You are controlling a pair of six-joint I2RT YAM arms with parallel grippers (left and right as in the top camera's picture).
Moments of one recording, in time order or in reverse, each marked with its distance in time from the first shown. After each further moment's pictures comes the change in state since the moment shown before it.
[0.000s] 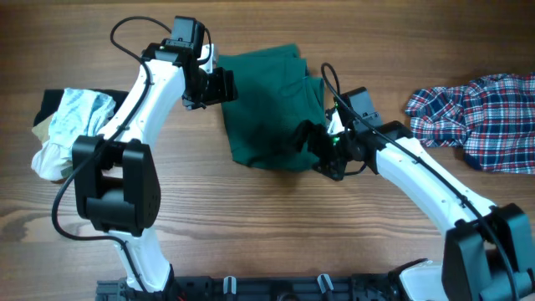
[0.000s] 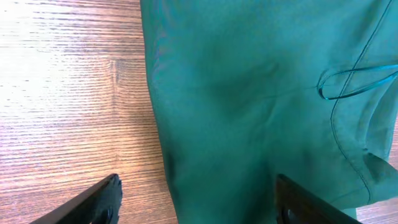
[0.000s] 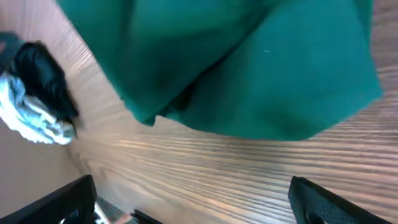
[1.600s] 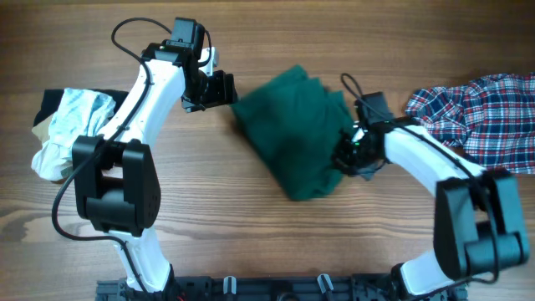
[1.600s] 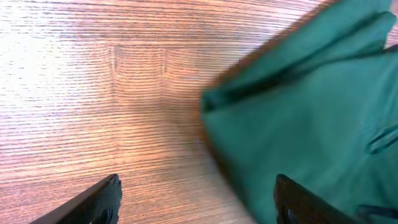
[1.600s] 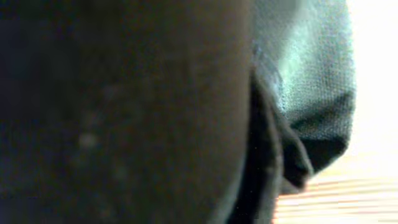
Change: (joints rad) left arm 0.000 0.000 0.000 -0.035 0.008 0.026; right arm -0.193 0.137 -0.021 -0.130 0.279 -0.210
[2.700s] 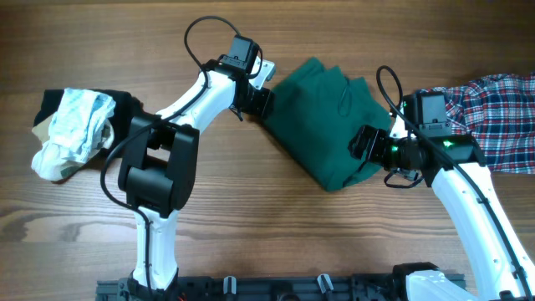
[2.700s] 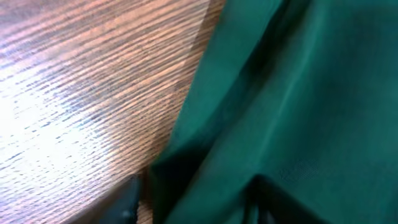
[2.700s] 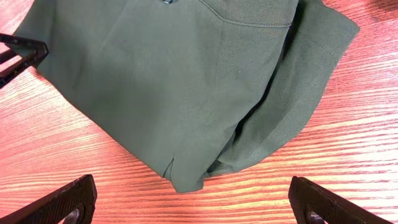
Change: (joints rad) left arm -0.195 0.196 0.000 0.275 -0.040 0.295; right arm -0.089 -0.428 0.032 -0.215 0.064 -0.252
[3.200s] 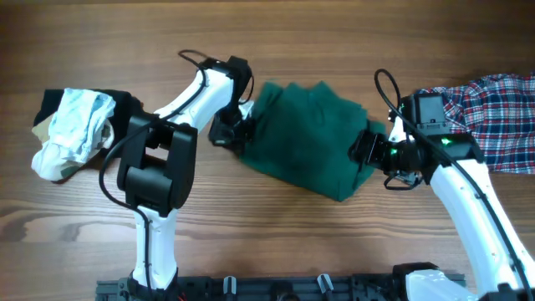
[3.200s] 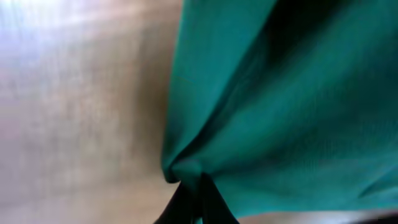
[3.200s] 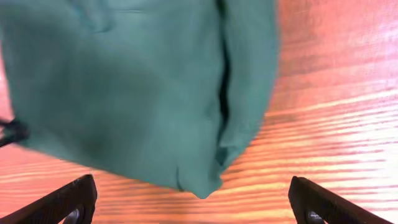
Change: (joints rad) left arm 0.013 0.003 0.011 -0.599 0.012 -0.213; right arm 0.000 0.040 0.000 -0.055 -0.003 0.000
